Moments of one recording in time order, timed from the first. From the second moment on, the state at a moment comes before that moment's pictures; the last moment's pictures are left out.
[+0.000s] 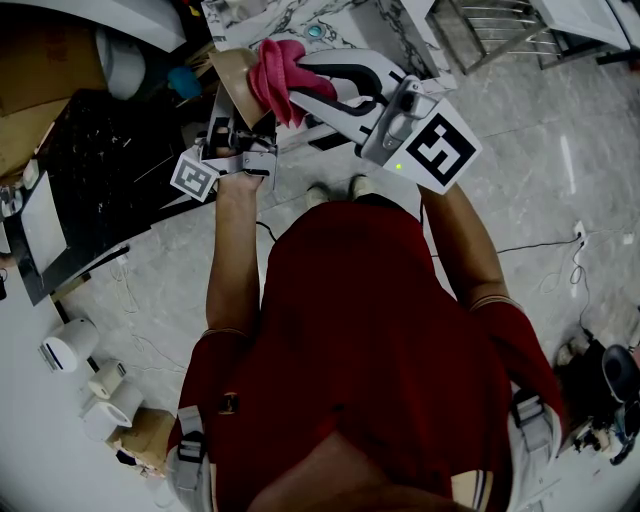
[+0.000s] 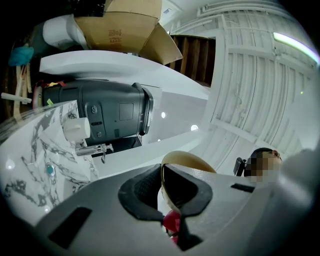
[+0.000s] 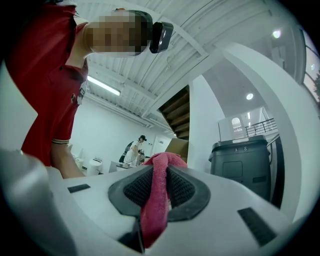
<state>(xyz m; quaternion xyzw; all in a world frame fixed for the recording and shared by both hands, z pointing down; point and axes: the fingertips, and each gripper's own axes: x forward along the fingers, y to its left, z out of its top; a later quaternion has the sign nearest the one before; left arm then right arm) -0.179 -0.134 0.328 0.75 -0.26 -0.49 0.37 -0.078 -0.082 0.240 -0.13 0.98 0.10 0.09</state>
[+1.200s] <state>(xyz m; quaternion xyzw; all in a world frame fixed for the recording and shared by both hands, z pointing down) -0.139 -0.113 0.297 0.80 -0.10 -0.48 0.36 -0.072 -0.111 0.237 -0.13 0.98 0.05 0.11</state>
